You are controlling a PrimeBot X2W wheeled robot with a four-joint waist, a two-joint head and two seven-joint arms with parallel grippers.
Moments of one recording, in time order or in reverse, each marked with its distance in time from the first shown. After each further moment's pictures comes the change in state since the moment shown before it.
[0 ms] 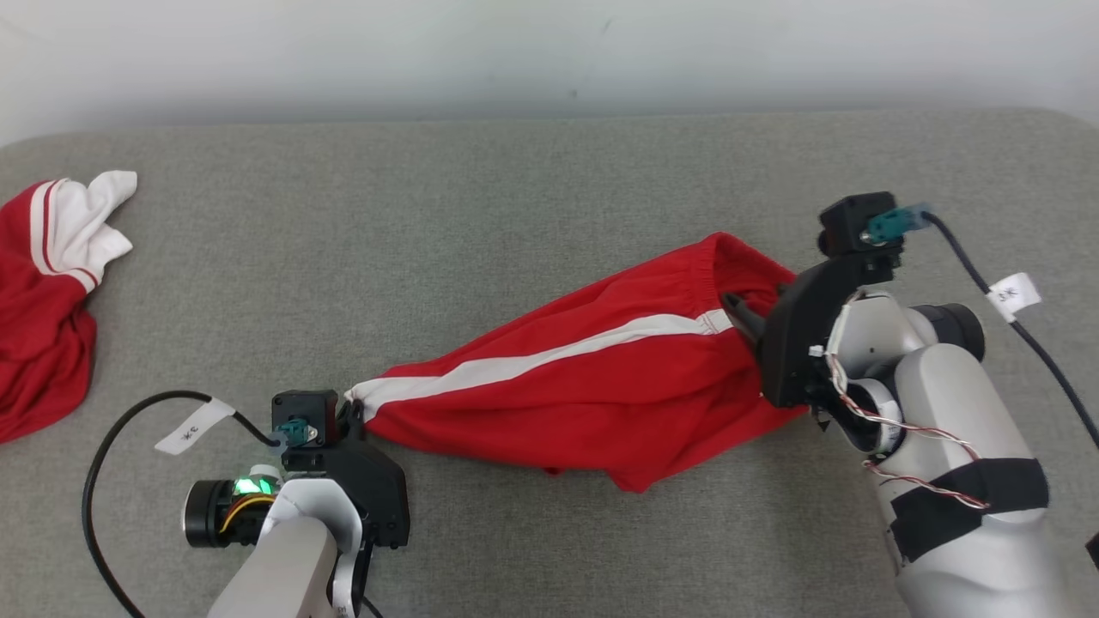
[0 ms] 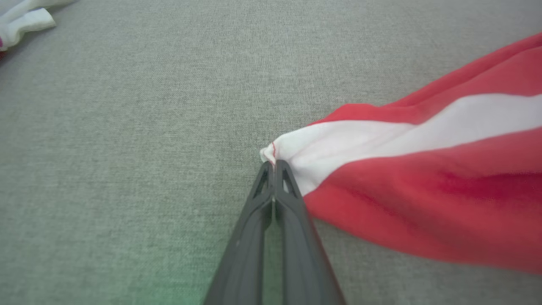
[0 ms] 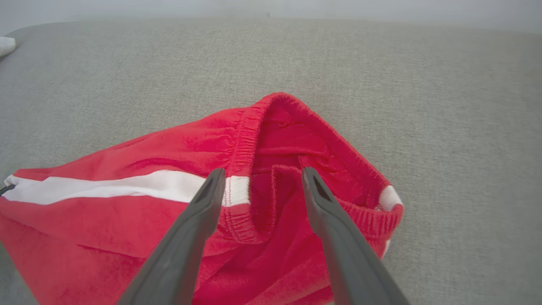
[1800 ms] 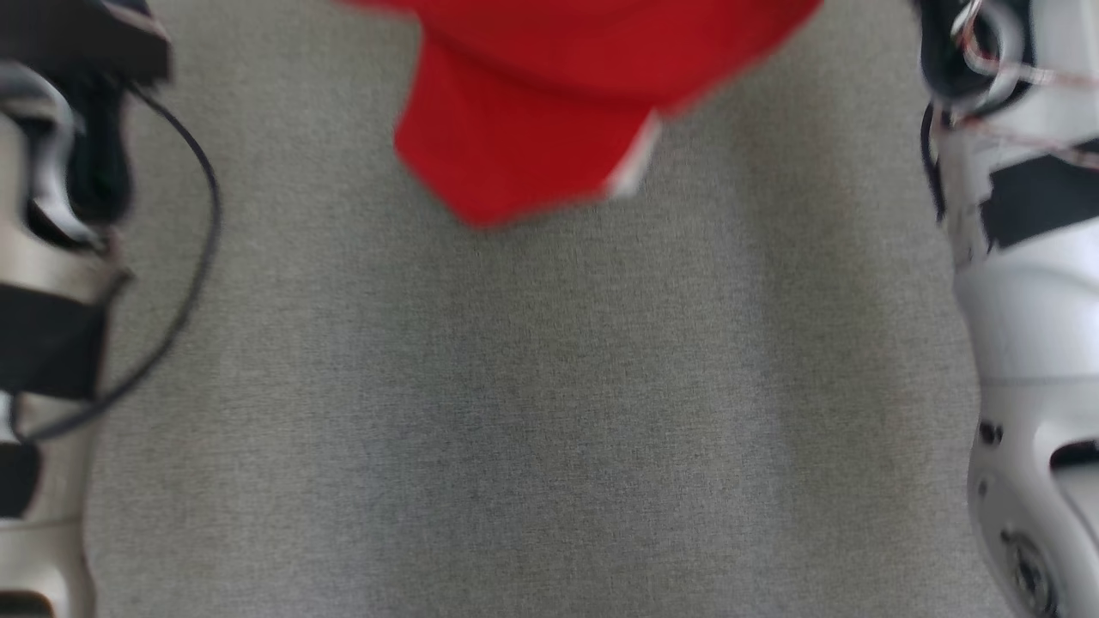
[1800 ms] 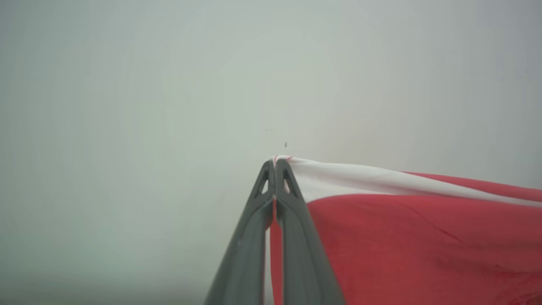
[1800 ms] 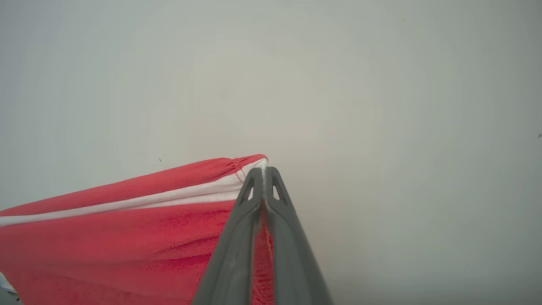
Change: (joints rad) left arm -0.512 0.175 0.247 -0.395 -0.199 -0.124 -0.177; right arm -0.636 0.011 -0.033 0.217 0.108 0.000 -0.648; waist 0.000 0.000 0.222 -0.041
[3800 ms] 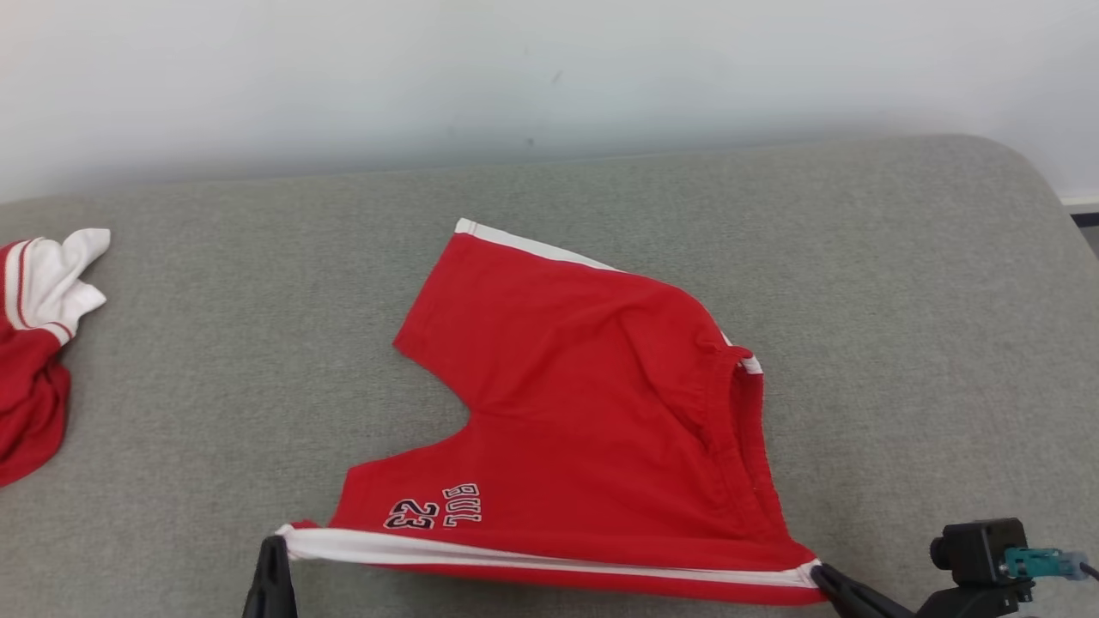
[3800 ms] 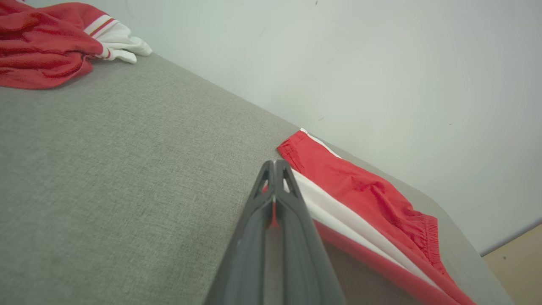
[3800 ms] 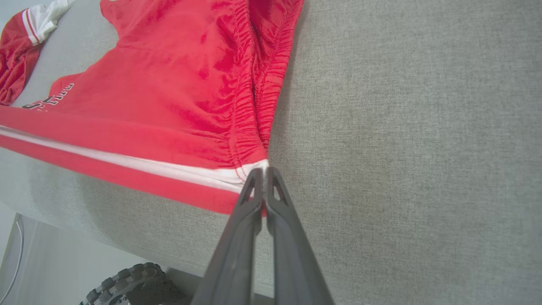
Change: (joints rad) left arm 1.317 -0.255 0.108 -0.584 0.102 -0.024 -0.072; right arm 1.442 -0.210 0.016 -0.784 0.238 0.001 0.527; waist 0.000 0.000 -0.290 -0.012
